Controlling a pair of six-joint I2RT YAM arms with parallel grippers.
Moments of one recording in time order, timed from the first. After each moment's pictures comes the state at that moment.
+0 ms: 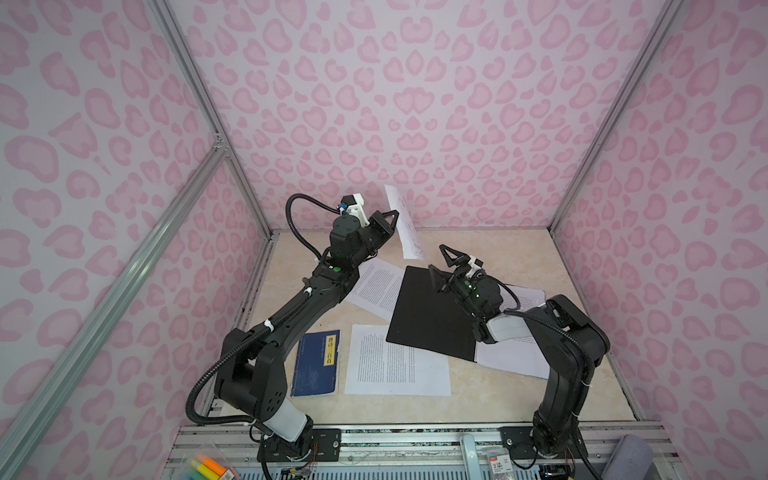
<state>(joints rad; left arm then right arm) -0.45 1.59 1.27 0.30 0.18 -1.07 0.48 1.90 0.77 1.34 -0.12 1.82</state>
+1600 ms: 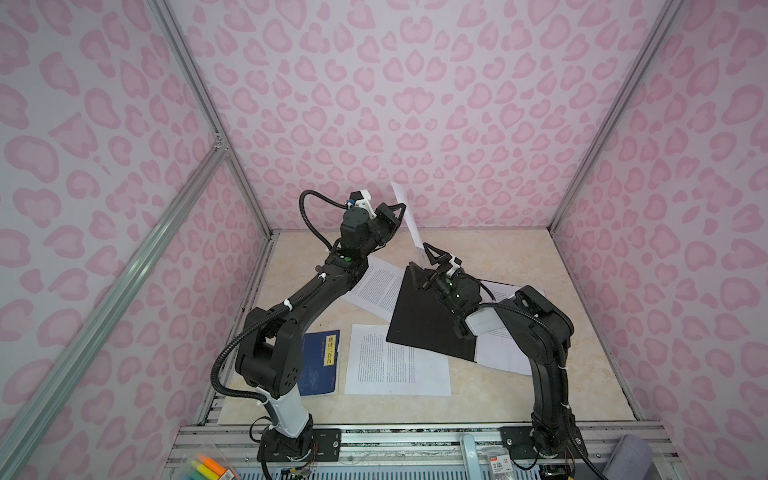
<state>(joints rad) -0.44 1.75 1.42 0.36 0.21 -1.21 0.55 2.09 0.93 1.45 -0.08 1.89</state>
